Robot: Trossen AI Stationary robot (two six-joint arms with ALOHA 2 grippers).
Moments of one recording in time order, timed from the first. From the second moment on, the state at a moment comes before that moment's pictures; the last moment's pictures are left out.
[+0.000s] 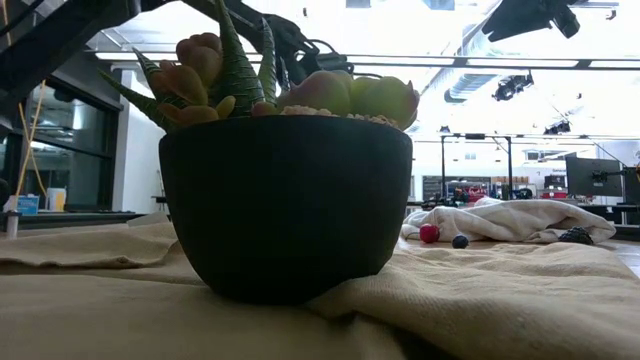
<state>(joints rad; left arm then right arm) 0.58 2.13 1.84 -0.89 0.21 0.00 0.14 0.73 0.97 -0.85 0.79 0.66</state>
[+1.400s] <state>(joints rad) 0.58 2.13 1.84 -0.89 0.22 0.00 0.14 0.73 0.97 -0.85 0.79 0.65</state>
